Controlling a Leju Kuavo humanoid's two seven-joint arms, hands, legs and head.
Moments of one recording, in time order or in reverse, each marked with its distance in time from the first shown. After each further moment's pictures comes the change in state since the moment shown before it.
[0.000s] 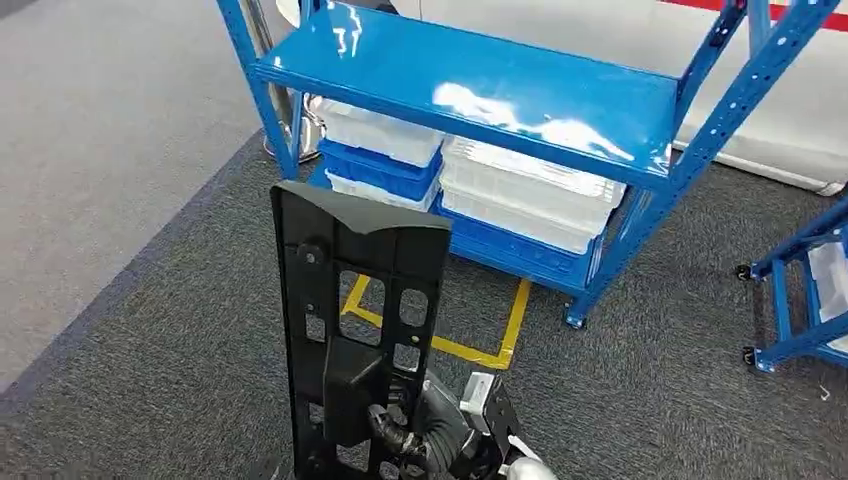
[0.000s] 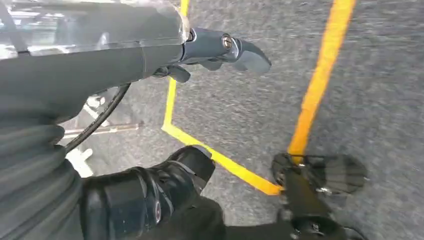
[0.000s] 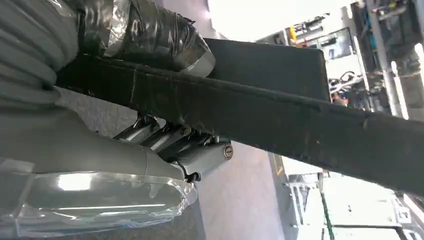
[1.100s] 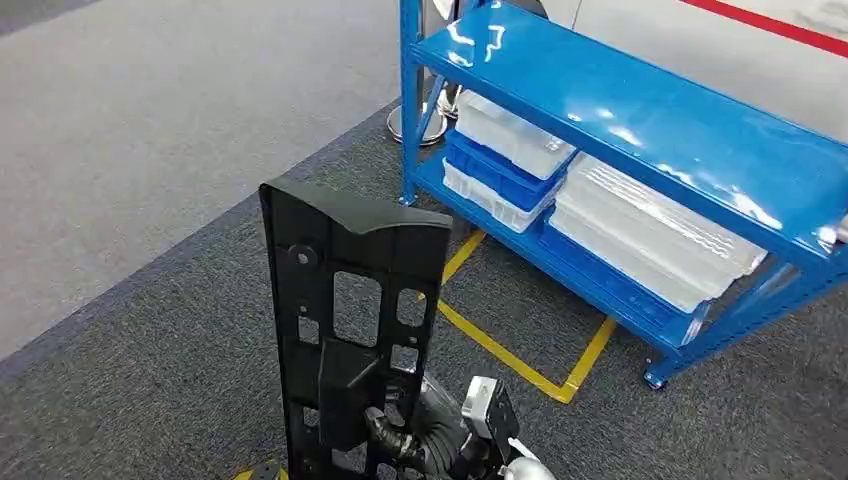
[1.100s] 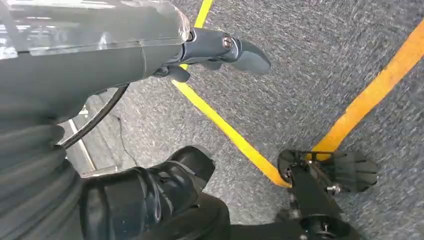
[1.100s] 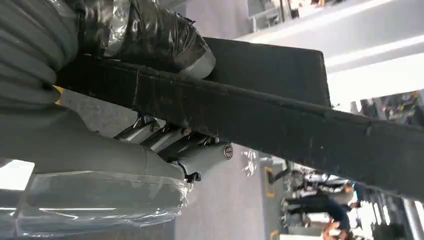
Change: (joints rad) left arm 0.005 -0.011 -0.004 0.001 -0.012 0.002 -0.015; right arm 0.033 -0.004 -0.008 -0.022 0.026 0.015 -0.034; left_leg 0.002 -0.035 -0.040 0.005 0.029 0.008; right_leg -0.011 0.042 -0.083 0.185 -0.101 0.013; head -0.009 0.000
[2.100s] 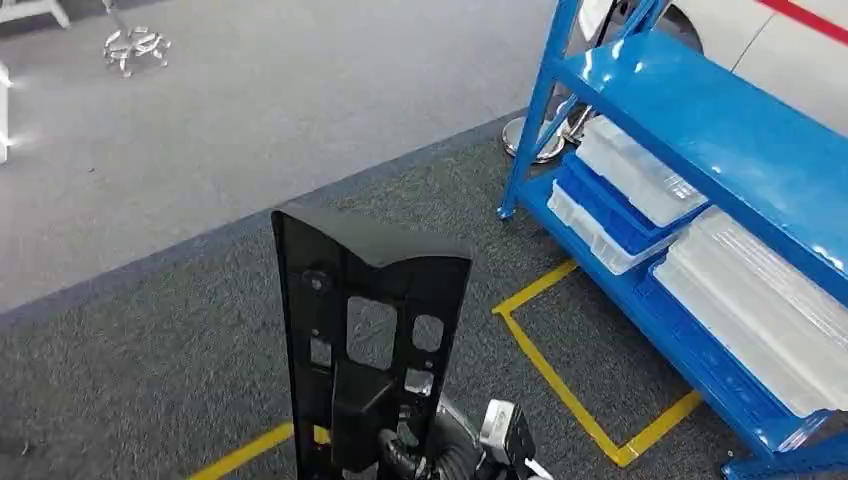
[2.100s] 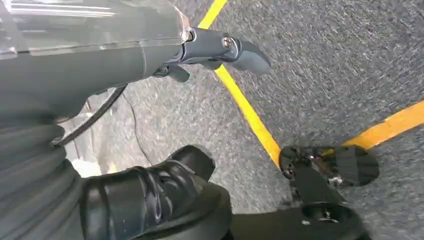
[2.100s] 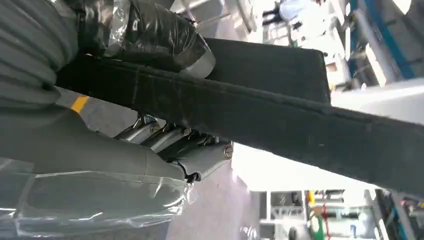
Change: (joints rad) left arm -0.001 -0.023 -0.021 0.000 -0.003 0.003 -0.003; right arm 0.048 -0.039 -0.019 -0.049 0.021 0.027 -0.024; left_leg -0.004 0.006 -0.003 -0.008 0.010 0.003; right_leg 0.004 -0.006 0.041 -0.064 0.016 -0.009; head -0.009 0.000
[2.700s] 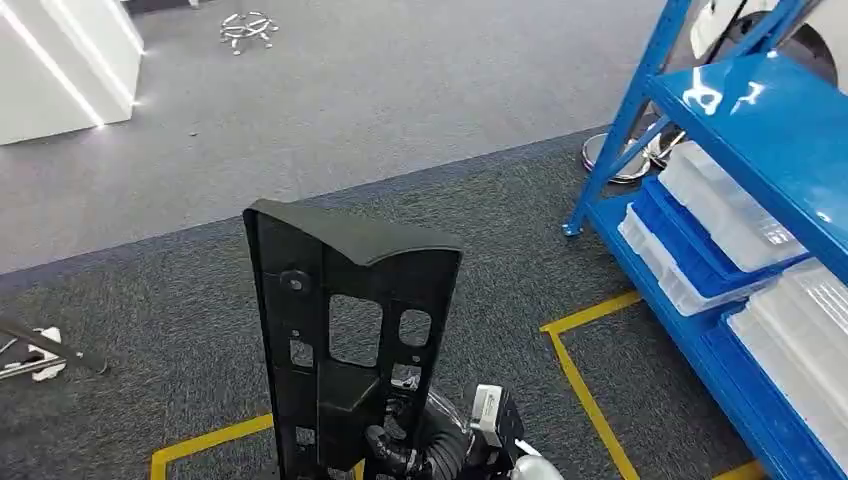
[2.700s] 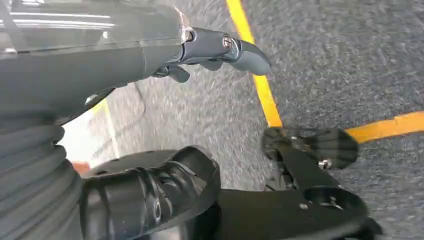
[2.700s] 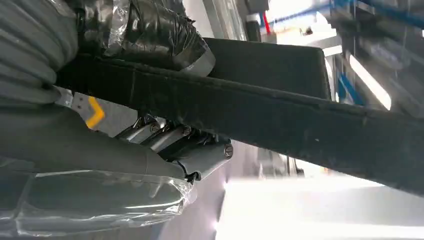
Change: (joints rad) left arm -0.023 -0.011 0.027 0.000 0.071 0.018 0.019; right arm -0.076 0.024 0.015 0.043 -0.040 0.096 0.018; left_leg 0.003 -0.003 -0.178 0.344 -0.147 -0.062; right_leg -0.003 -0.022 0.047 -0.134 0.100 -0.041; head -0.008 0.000
